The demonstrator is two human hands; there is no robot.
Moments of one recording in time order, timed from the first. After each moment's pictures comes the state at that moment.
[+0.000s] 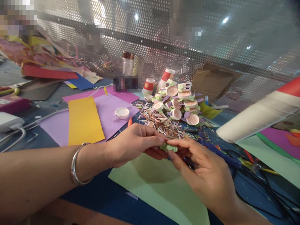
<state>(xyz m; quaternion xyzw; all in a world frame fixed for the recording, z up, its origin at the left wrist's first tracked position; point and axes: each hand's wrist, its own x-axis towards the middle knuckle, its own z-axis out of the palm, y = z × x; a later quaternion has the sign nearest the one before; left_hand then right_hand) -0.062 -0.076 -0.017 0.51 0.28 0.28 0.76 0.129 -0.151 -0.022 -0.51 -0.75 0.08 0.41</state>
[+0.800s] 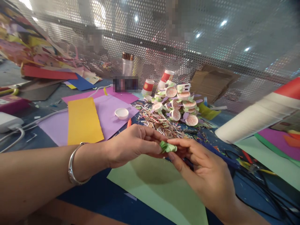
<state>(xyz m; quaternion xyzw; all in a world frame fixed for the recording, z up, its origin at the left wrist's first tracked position) -0.064 -0.078 -0.011 0.48 0.28 0.27 0.79 0.128 -0.152 -0.018 -0.51 -0.74 0.15 0.43</state>
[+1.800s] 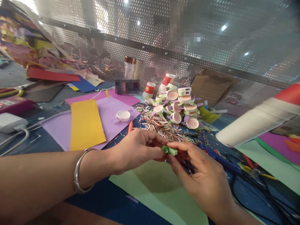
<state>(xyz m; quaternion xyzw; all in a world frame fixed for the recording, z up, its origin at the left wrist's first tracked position) -0.057 -0.084 -0.015 0.52 0.30 0.29 0.75 0.126 -0.150 -0.023 -0.50 -0.77 0.02 0.39</state>
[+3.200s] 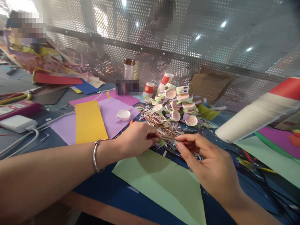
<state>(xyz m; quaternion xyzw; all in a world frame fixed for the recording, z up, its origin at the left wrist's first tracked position) -0.062 -0.061 -0.020 0.84 0.36 0.26 0.31 0.142 -0.150 -0.011 -0.55 -0.73 0.04 0.41</state>
